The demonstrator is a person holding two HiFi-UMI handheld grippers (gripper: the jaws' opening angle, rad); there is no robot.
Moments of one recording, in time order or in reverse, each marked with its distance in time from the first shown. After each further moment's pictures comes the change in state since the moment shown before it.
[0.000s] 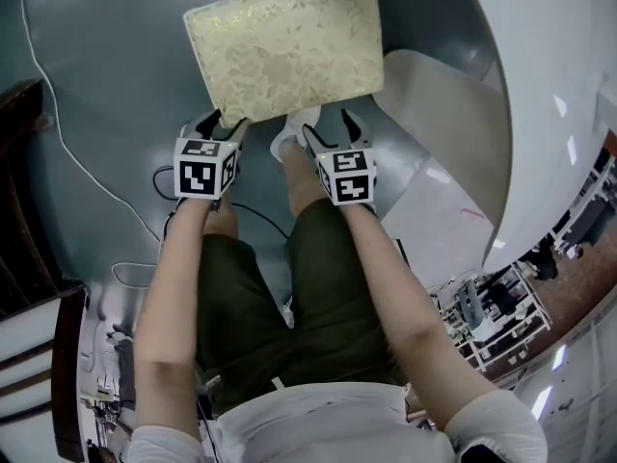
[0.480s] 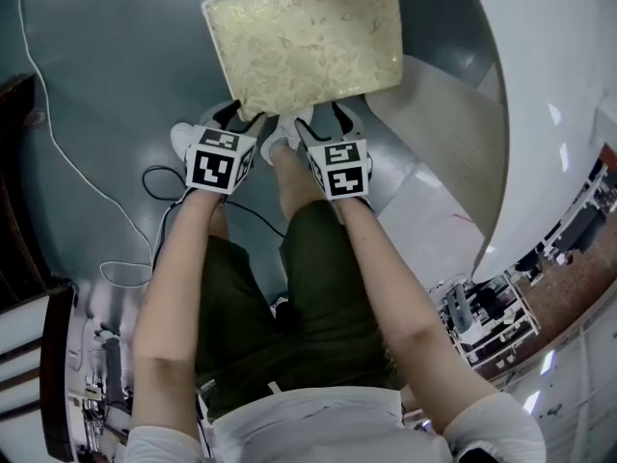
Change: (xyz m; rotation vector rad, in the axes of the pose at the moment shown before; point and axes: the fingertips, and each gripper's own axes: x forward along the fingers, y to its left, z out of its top) left arm 0.018 -0.006 -0.008 0.051 -0.024 -0.077; right arm 0.033 0.037 0.006 -0.071 0.020 0.039
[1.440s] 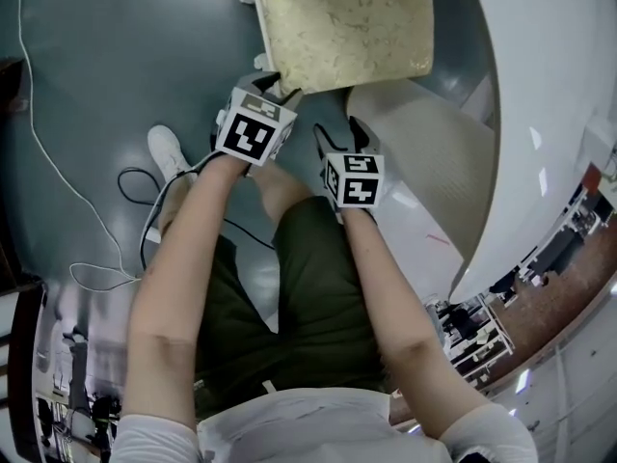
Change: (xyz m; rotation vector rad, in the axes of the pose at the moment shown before) left arm 0.071 -0.064 0.090 0.073 -0.149 -0.068; right arm -0.025 -0.087 -0.028 0.053 0.007 -0.102
